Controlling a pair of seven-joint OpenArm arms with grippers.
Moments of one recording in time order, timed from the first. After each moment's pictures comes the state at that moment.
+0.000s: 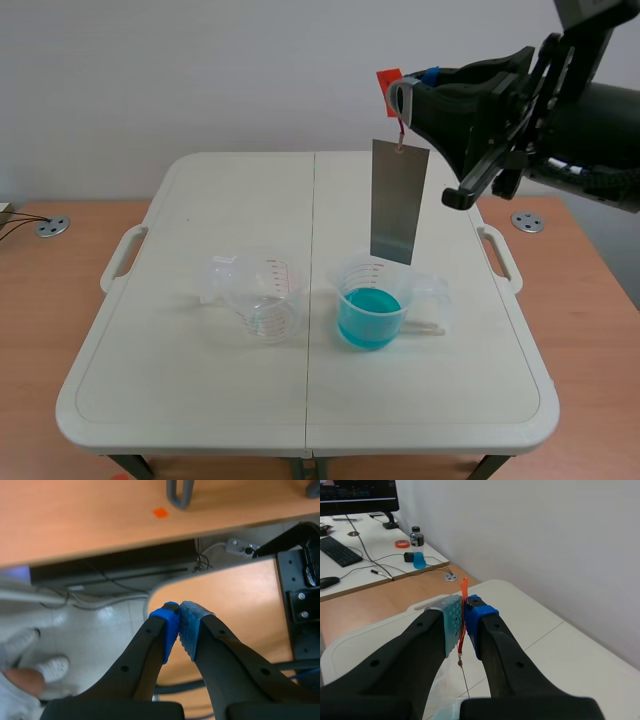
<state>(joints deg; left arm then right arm) 58.5 -16.2 -19.4 74.1 -3.1 -22.5 -24.2 -4.1 24.8 -2.3 103.5 24.3 45.3 -1.5</state>
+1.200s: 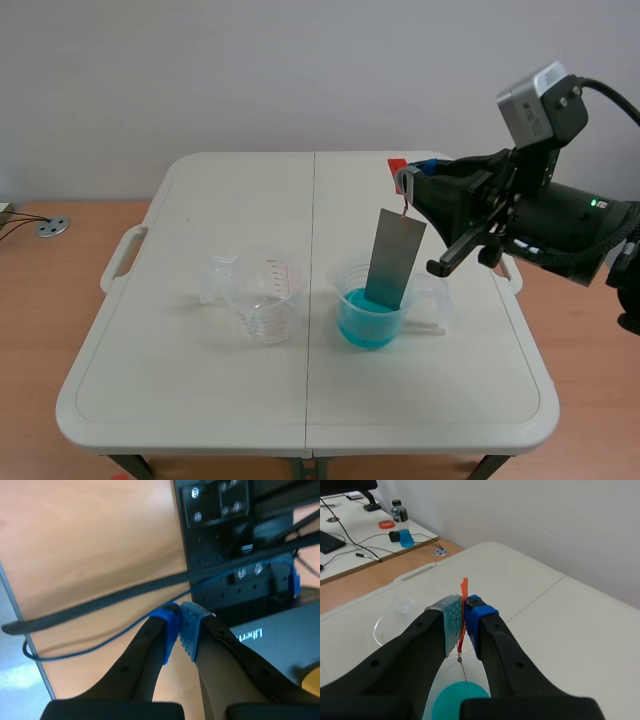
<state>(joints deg) 55.7 -15.3 0.1 62.6 -3.5 -22.9 -19.0 -4.1 20.6 -2.8 86.9 12.1 45.3 9.8</state>
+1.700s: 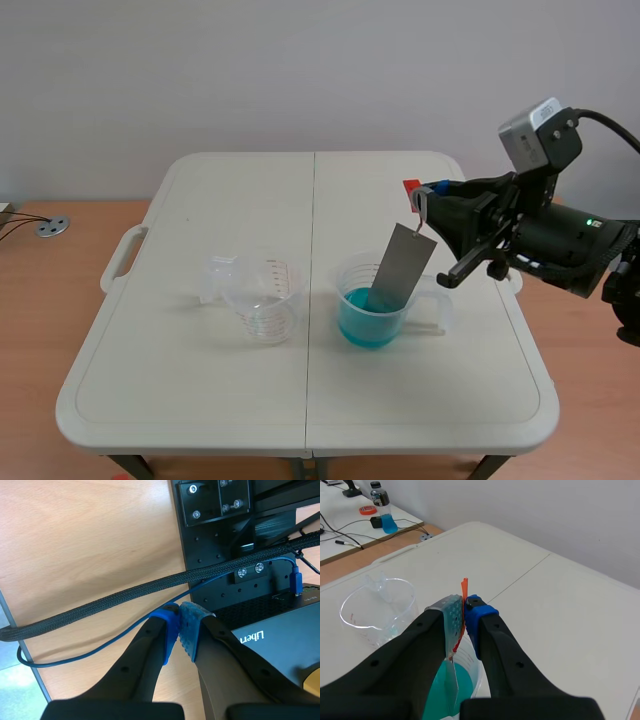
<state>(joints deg) 53.7 -15.3 1.2 61.6 -3.5 -22.9 -17.6 -0.7 20.6 -2.8 78.4 6.8 45.3 15.1</state>
